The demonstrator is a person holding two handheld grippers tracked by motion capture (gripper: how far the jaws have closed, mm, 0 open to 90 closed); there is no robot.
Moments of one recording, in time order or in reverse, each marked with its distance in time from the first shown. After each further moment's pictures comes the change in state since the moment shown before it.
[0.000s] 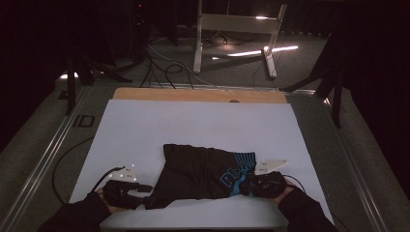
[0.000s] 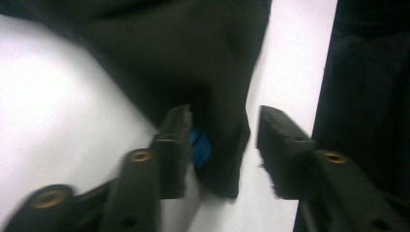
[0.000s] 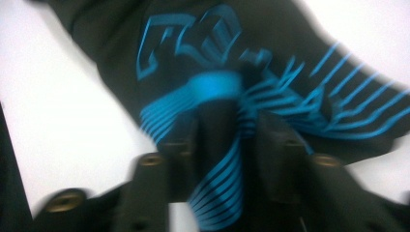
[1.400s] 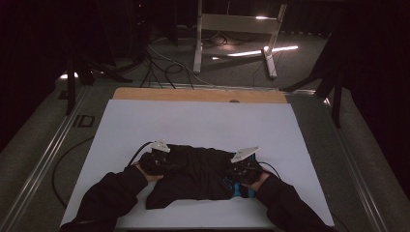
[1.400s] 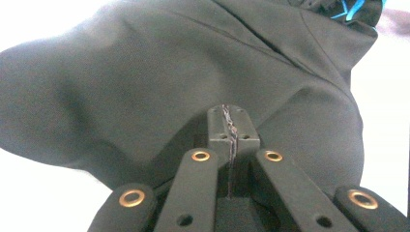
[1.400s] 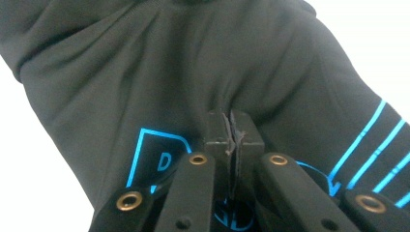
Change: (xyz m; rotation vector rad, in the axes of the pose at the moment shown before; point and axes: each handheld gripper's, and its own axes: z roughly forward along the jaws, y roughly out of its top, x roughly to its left) left arm 0.039 0.073 0.076 0.043 0.040 -0.069; right arm -0.002 0.041 0.060 0.102 0.020 -0.006
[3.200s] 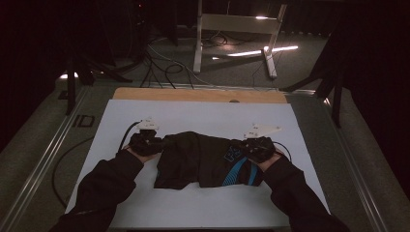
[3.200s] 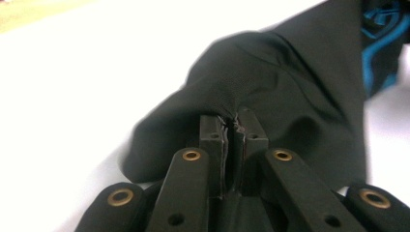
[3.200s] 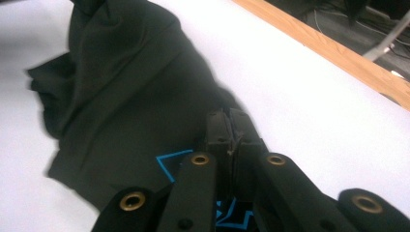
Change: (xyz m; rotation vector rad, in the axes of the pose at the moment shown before) left arm 0.002 0.033 -0.056 -0.200 0.159 -0.024; right arm -0.019 0.048 -0.066 -0.267 -0.156 -0.022
